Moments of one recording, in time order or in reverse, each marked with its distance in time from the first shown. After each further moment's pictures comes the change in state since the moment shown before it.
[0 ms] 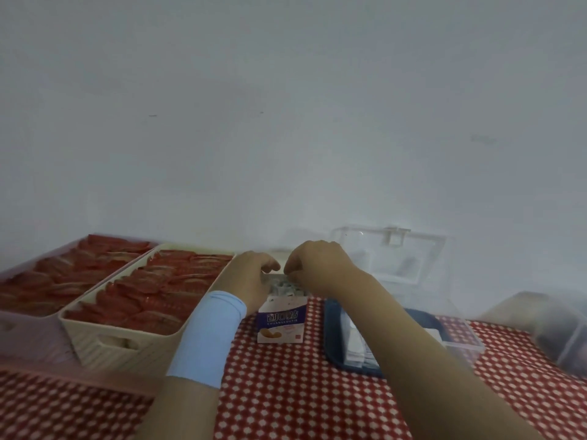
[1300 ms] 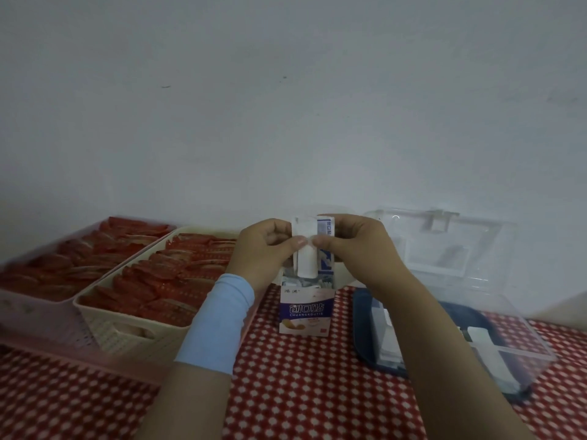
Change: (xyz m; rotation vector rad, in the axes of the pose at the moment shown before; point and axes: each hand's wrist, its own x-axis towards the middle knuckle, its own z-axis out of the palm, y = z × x) left_hand 0.004 0.006 -0.007 -0.846 0.150 -0.108; right_hand -0.008 0.012 0.015 1.207 0.276 0.099
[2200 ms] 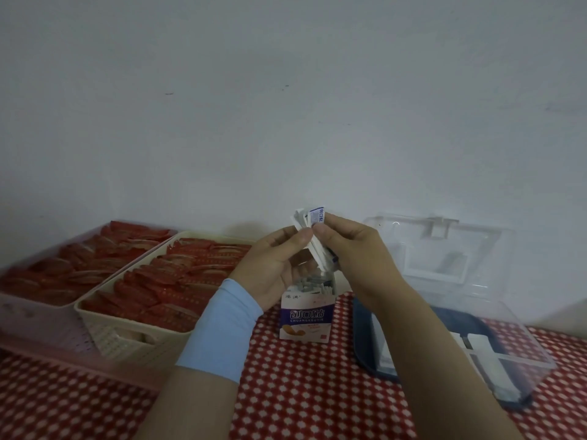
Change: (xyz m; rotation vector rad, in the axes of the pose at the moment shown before) left_hand -0.010 0.016 0.012 -0.694 -0.257 -0.196; right_hand -0.008 -0.010 0.013 0.214 -0.034 -0.010
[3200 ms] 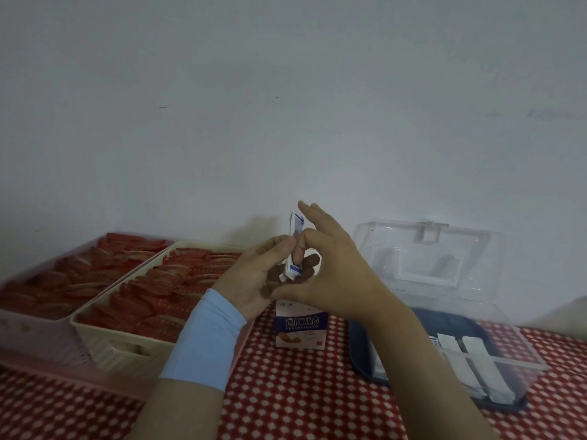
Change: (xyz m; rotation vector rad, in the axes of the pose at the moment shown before) left_hand -0.006 0.006 -0.008 -0.005 -0.073 -0.014; right_hand -0.004 0.004 0.003 -0.728 -0.129 -0.452
